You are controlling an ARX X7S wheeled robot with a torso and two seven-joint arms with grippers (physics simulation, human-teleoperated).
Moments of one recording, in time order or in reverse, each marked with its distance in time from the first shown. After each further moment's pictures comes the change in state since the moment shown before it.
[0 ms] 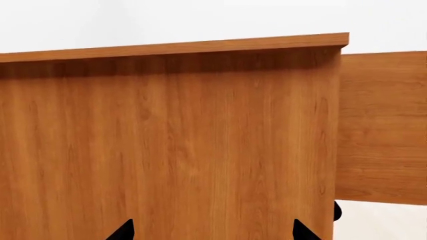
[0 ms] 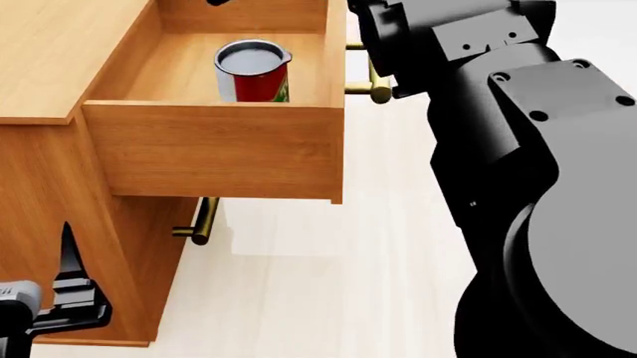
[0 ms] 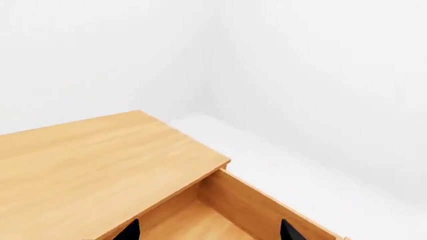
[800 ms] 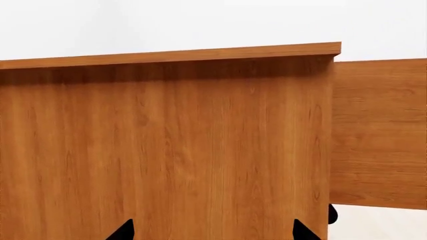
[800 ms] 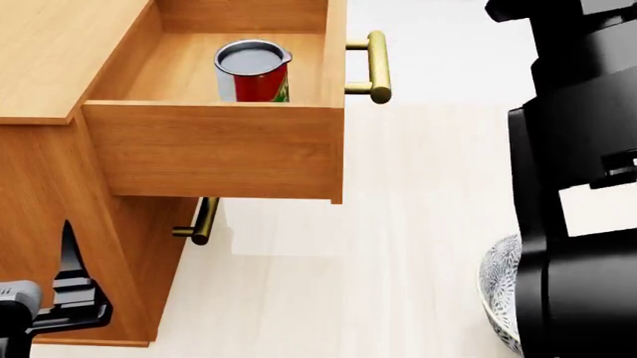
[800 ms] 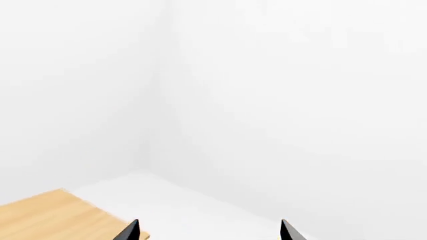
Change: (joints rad) left arm -0.001 -0.010 0.008 0.016 -0.006 -0.003 -0.006; right arm 0.021 0.147 0.855 -0.287 -0.772 0.206 0.157
